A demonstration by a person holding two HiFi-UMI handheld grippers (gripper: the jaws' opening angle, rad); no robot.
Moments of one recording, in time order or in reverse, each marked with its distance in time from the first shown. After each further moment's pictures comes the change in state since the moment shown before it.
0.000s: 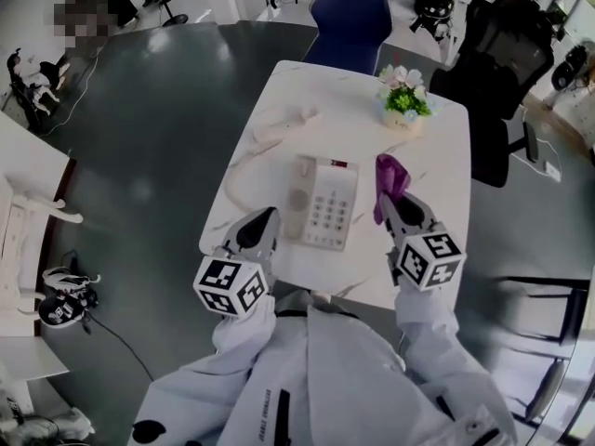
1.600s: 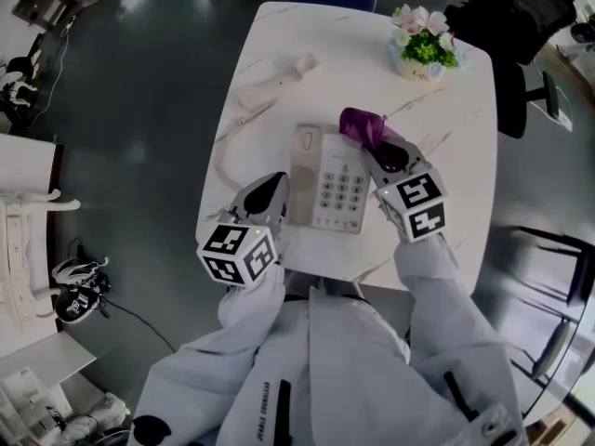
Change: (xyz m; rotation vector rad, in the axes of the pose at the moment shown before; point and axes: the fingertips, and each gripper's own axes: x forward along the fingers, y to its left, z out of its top) left arm 0.076 0.044 -0.050 -0.106 0.205 -0.042; right arm 0.116 0.001 -0.049 -0.285 0.279 0.066
